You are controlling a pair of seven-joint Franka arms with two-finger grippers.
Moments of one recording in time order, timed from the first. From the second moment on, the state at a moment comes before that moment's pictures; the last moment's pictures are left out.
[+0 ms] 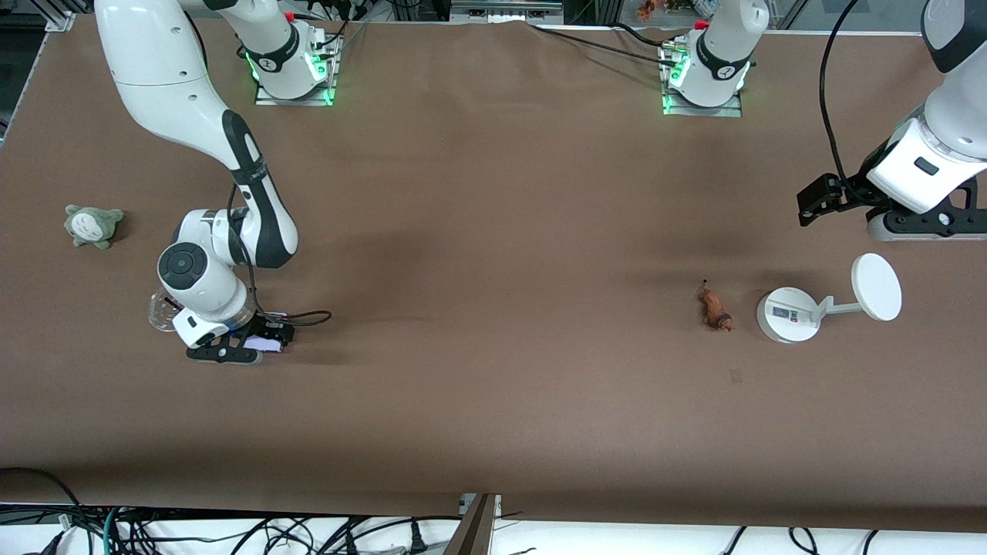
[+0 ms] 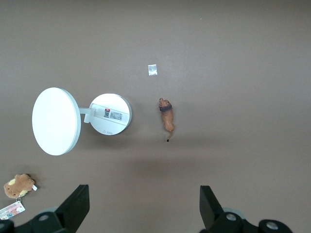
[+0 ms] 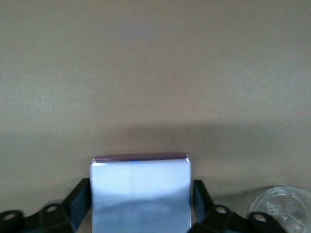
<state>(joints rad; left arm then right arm) -0.05 0.03 -0.03 -1.66 0.04 1.69 -0.10 0.31 0.69 -0.24 -1.82 0.09 2.63 0.10</state>
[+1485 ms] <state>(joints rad) -0.05 0.03 -0.03 -1.66 0.04 1.69 -0.10 0.31 0.28 -0.30 -1.29 0.09 1.30 0.12</state>
